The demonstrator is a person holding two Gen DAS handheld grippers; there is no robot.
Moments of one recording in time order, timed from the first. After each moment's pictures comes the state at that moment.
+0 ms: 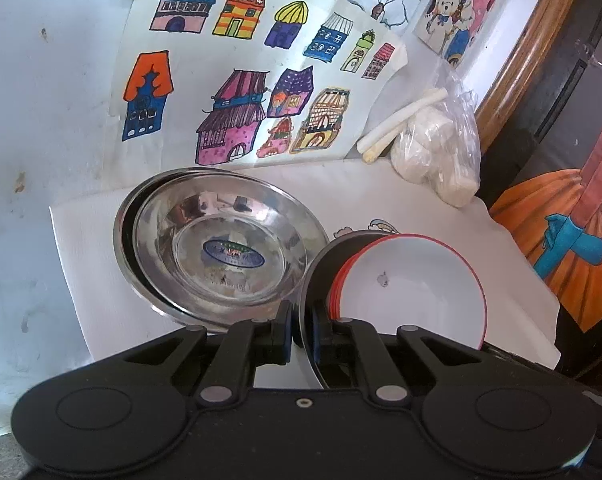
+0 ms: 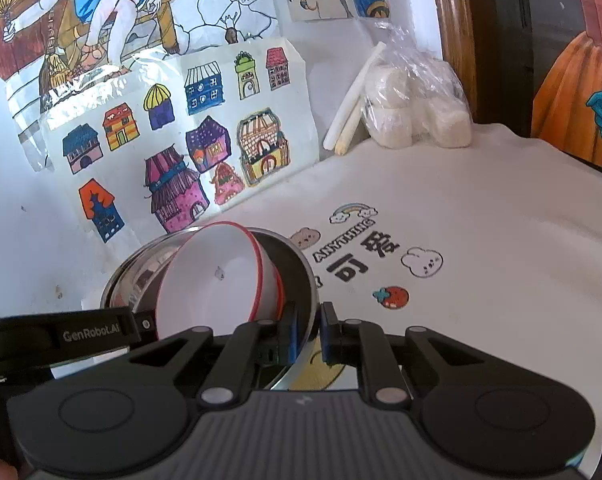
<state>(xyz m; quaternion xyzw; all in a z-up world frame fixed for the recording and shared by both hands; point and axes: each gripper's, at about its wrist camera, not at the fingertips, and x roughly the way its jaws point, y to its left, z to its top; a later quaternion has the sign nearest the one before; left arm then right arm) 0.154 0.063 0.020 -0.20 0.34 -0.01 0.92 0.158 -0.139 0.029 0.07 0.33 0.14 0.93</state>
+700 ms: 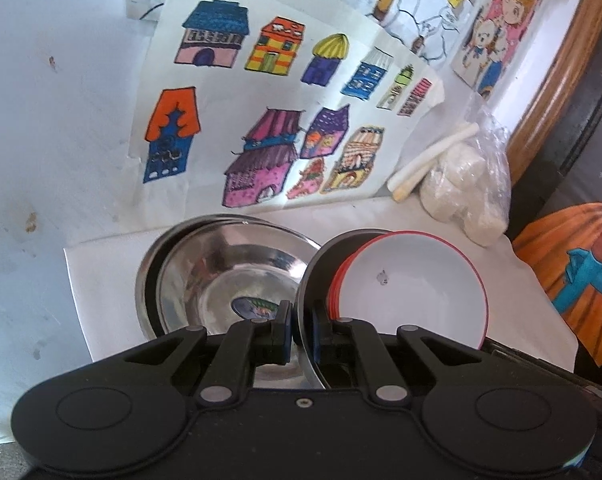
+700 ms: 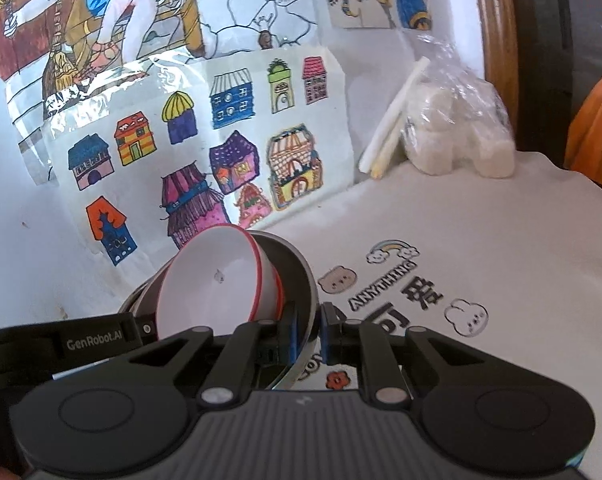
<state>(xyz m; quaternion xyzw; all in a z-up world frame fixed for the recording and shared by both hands) 0.182 0.088 0.029 -0.21 0.31 0.03 0.93 0.201 -0.102 0.037 0.05 0.31 0.17 0.93</state>
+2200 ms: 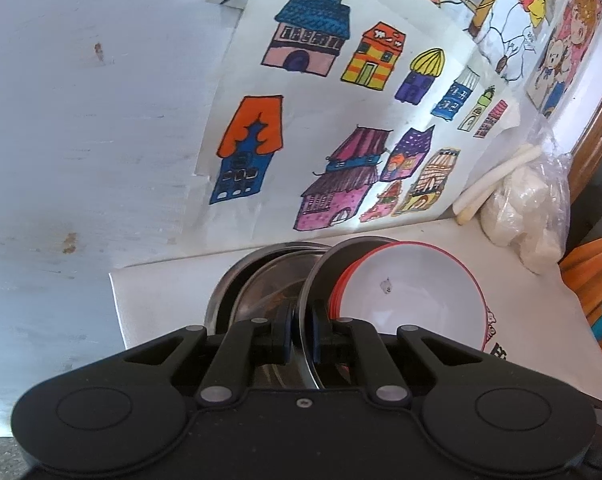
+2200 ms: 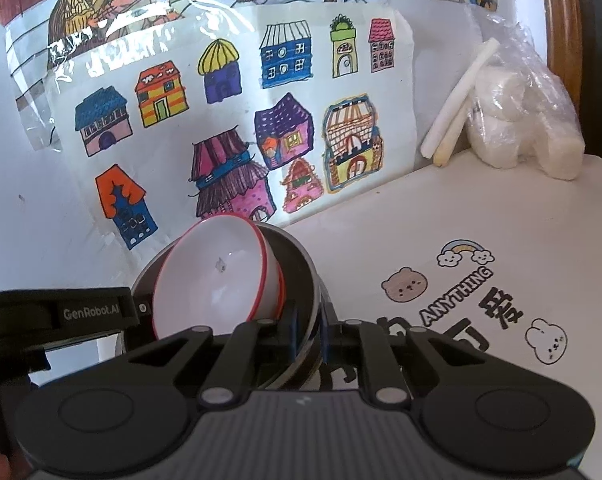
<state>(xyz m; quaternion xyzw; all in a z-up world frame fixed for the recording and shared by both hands) 0.207 0.129 0.017 -0.22 0.32 0.09 0.91 0.240 -0.055 0.017 0.02 0.34 0.22 0.91</state>
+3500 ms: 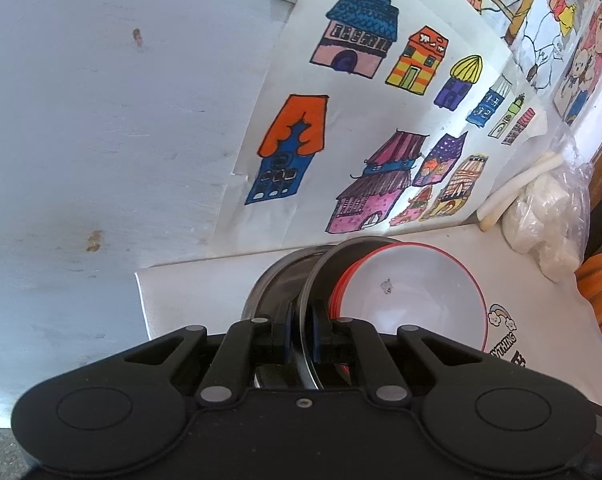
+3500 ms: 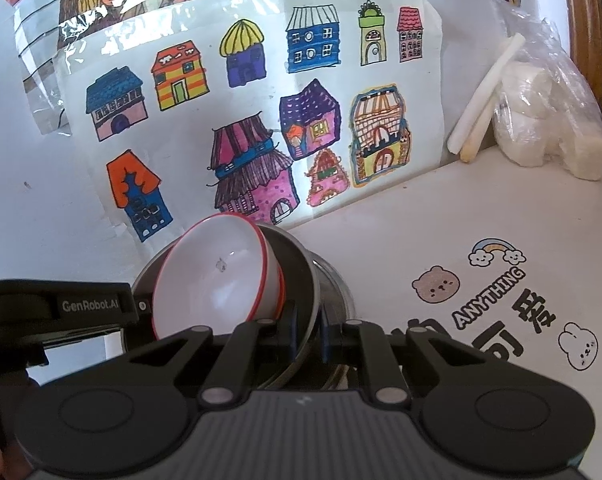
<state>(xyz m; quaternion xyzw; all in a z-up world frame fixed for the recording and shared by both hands) 0.205 0.146 0.012 -0.23 0.33 0.12 0.91 0.246 -0.038 0.011 0.02 0.34 0.24 0.91</state>
